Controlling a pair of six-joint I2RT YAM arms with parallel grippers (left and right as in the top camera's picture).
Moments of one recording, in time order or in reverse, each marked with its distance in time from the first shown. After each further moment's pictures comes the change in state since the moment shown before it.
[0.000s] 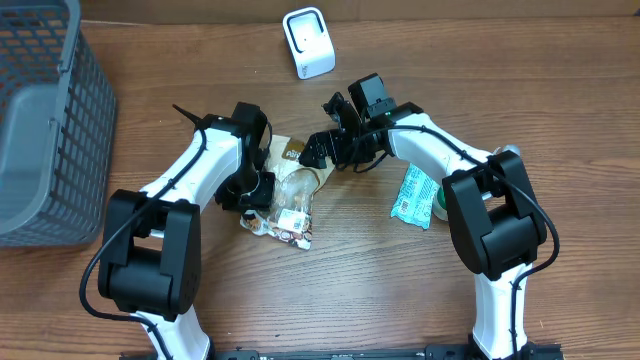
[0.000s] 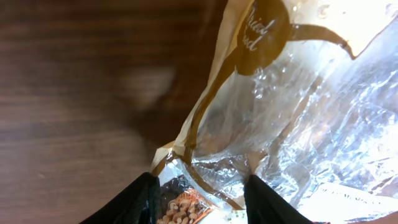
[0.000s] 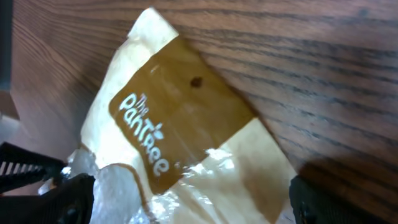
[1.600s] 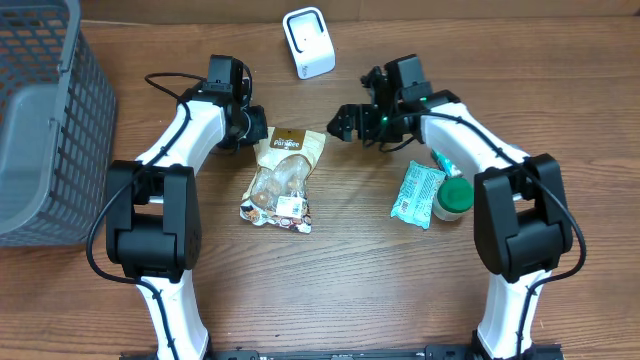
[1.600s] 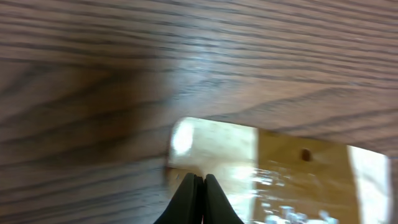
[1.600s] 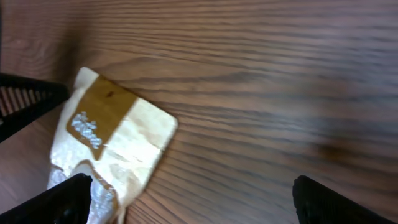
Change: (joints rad) left arm 0.104 0.191 0.233 0.414 0.095 -0.118; right arm -0.143 -0.066 0.004 0.013 0.101 0.074
